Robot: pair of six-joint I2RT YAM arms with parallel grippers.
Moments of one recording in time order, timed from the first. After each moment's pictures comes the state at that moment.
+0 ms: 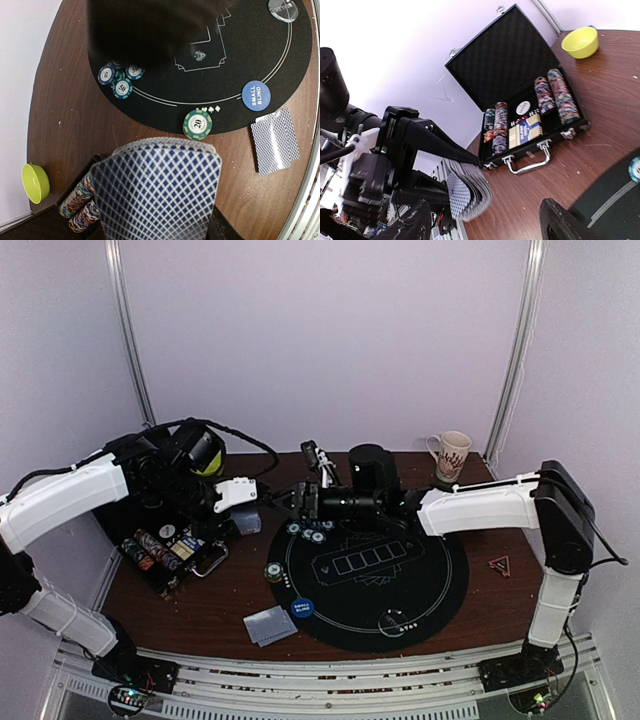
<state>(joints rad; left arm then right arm) -0.71 1.37 1.27 -0.93 0.05 0.68 0.91 1.85 1.26 0.39 -0.41 0.71</state>
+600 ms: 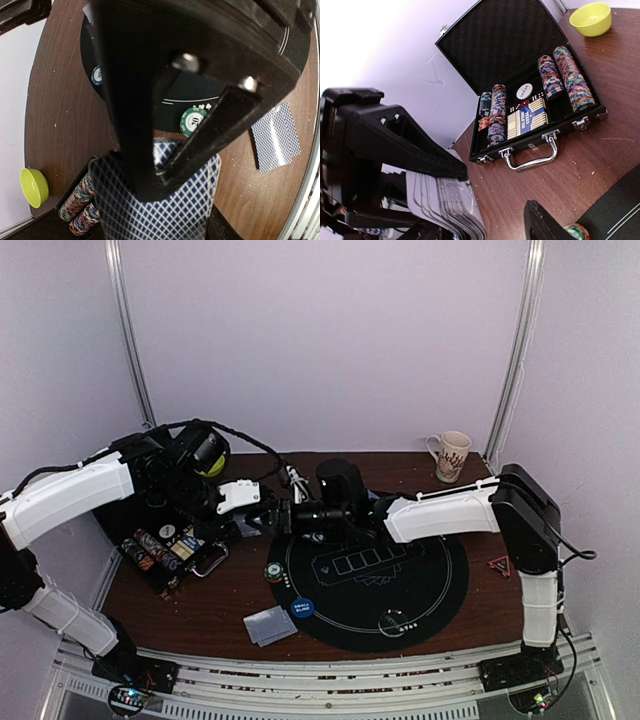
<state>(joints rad) -0.71 1.40 1.29 -0.94 0.06 0.70 0.96 2.05 1.42 0.38 -0.42 0.70</state>
